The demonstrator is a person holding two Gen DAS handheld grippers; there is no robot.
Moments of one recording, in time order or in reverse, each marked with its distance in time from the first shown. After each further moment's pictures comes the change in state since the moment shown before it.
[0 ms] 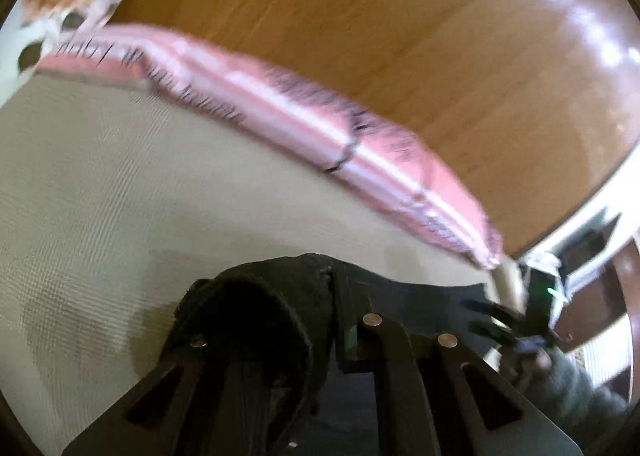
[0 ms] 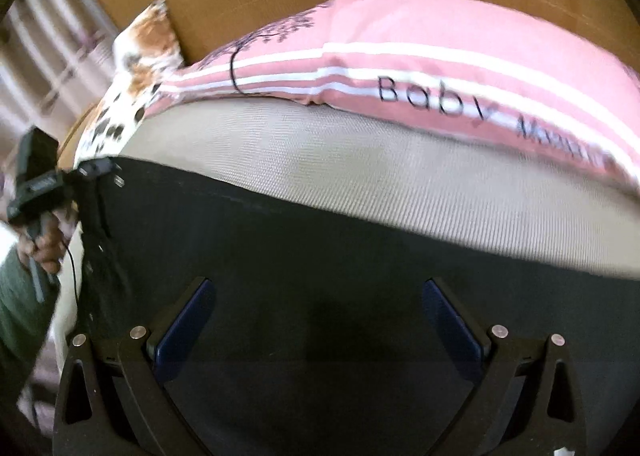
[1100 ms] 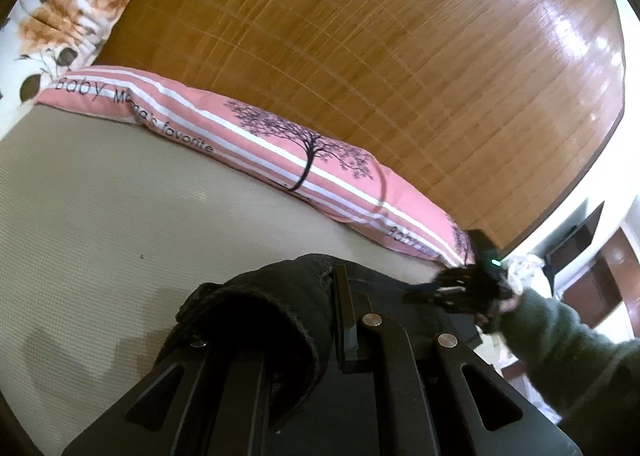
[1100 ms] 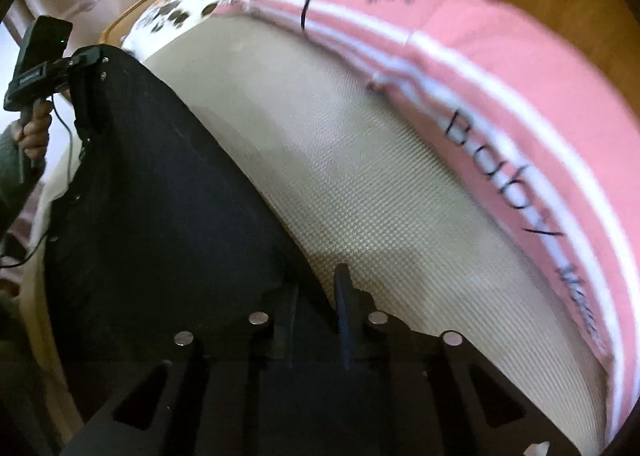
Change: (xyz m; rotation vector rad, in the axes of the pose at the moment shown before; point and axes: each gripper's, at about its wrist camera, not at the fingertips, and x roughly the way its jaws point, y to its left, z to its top) left arm -0.038 -0.015 -0.011 0.044 -0.088 -0.022; right arm 0.018 0.012 0.033 -0.437 0.188 0.055
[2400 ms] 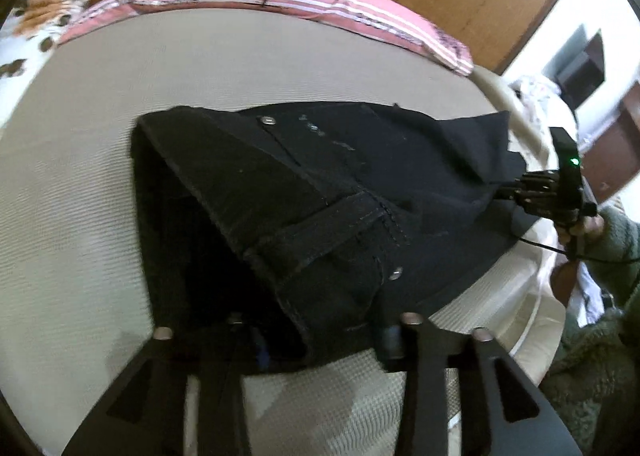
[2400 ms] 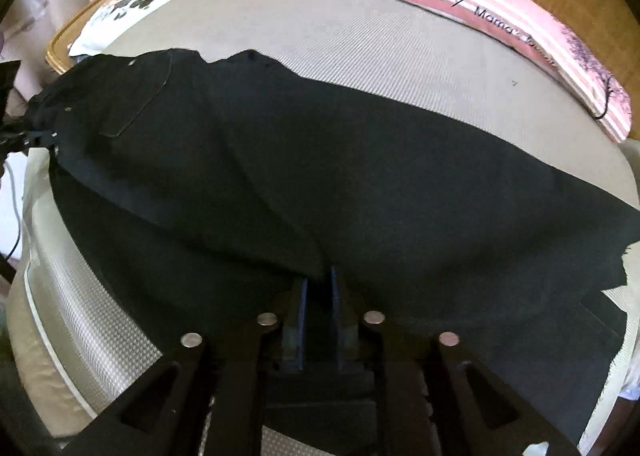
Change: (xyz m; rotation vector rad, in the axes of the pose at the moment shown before) left arm -0.107 -0.045 -0.198 0.307 0.434 0.164; right arm -0.047 0.216 -0.216 0.354 0.010 -0.272
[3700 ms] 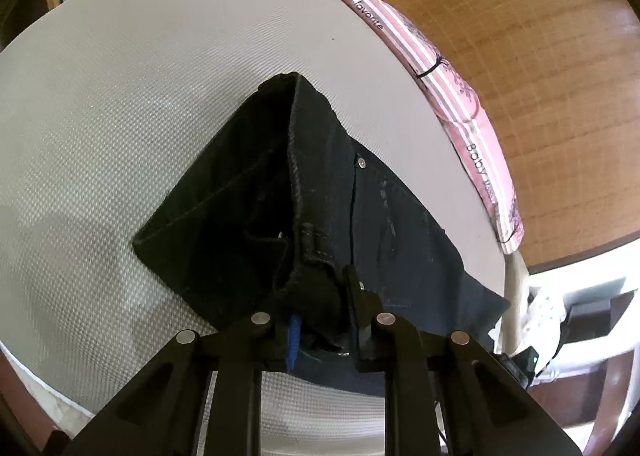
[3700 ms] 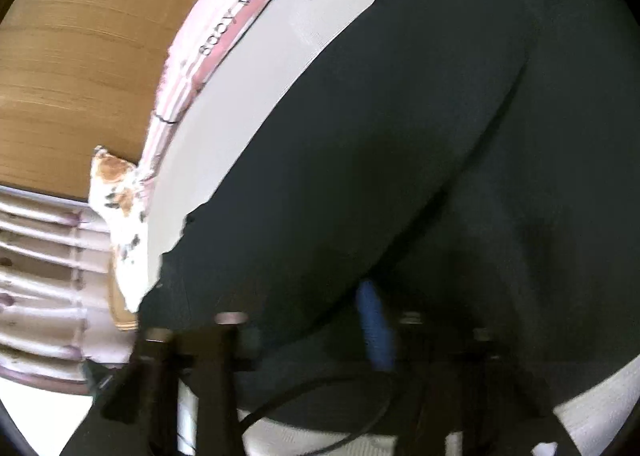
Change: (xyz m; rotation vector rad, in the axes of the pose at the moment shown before) left arm -0.020 0.018 -0.013 -0.771 -0.192 -0.004; right arm 0.009 -0.096 -0.056 0.977 -0.142 0.382
